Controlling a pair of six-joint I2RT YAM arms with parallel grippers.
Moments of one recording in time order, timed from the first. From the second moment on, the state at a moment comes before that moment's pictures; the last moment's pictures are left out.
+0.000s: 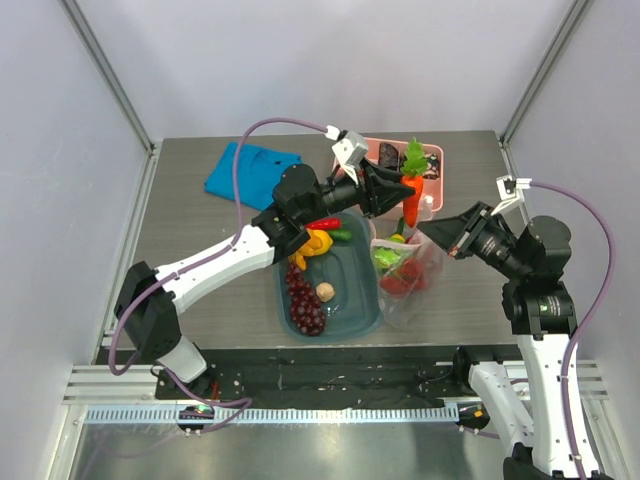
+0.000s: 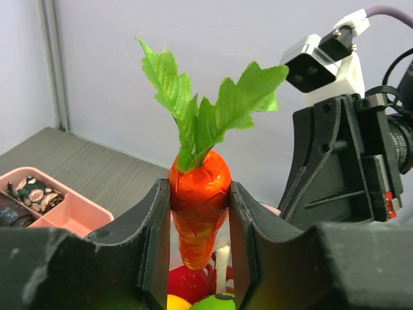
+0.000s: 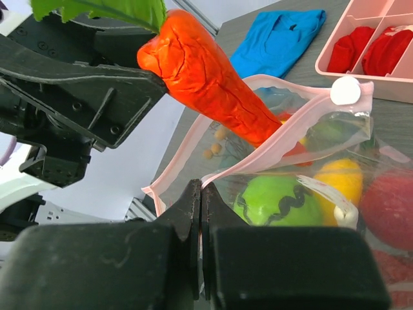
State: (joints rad) left arm -0.87 1.59 1.35 0.51 0.38 -0.31; right arm -0.01 0.64 0.93 -0.40 -0.71 0.71
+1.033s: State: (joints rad) left arm -0.71 1.31 1.44 -0.02 0.60 -0.10; right arm -0.01 0.68 1.04 -0.38 -0.78 0.58
